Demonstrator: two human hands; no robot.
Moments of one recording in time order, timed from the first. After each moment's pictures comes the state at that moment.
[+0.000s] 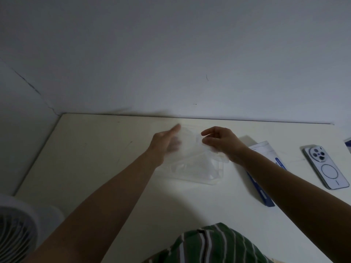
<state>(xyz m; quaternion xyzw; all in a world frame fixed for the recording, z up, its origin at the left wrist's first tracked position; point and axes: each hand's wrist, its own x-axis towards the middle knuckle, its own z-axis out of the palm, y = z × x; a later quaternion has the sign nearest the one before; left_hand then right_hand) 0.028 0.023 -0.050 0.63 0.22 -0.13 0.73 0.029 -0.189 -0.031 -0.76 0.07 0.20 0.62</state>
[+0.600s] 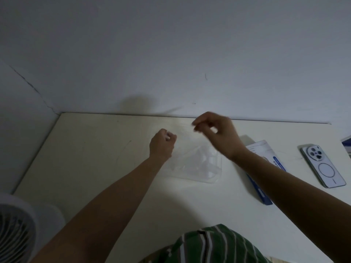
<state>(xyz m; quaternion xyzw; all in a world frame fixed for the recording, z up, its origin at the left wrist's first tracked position) 0.021 0.017 -0.059 0.87 0.14 -0.04 0.47 0.011 -0.166 0.019 -0.82 -0.18 -0.04 0.54</state>
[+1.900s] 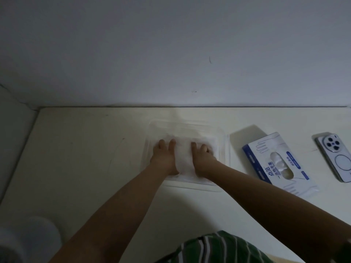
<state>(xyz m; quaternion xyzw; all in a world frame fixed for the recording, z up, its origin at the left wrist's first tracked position) 0.034 0.021 -0.144 0.94 -0.04 -0.34 0.02 0.018 -0.125 -0.114 -0.93 -0.06 0.35 0.05</state>
